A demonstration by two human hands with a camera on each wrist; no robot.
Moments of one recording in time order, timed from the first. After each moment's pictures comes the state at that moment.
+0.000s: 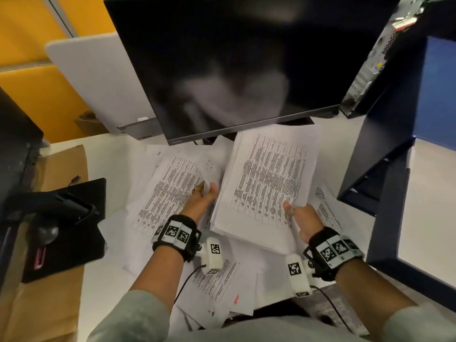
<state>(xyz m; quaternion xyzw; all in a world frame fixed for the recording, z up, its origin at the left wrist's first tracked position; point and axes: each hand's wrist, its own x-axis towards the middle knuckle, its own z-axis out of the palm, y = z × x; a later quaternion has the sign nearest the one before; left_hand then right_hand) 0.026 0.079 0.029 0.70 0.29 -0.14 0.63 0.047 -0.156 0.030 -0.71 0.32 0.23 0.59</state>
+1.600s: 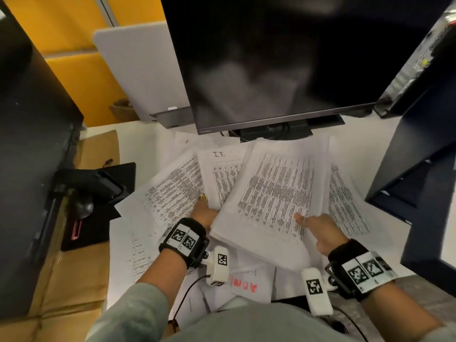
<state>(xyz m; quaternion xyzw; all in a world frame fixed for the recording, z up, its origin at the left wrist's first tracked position) -0.021 0.110 0.024 0.76 0.33 -0.19 0.53 0.025 -0.143 0.013 -0.73 0.32 0.28 0.54</state>
